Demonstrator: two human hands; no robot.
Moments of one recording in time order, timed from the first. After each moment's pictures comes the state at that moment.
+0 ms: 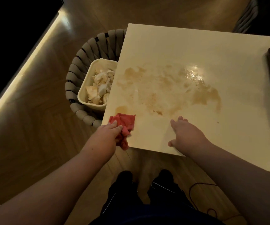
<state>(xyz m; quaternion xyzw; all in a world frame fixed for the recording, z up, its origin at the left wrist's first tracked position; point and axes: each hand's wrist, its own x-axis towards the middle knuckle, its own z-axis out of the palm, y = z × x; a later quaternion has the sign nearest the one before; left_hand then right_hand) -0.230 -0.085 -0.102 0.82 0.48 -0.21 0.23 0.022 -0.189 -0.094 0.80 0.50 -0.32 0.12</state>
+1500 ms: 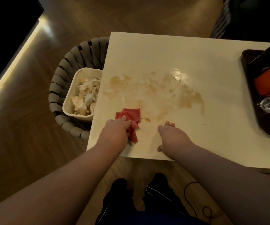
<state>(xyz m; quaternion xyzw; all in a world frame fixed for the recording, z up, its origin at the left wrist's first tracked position) -0.145 -0.068 -0.094 0.84 0.46 -0.17 0.23 0.020 -0.176 -0.096 0.79 0.49 -0.33 0.16</state>
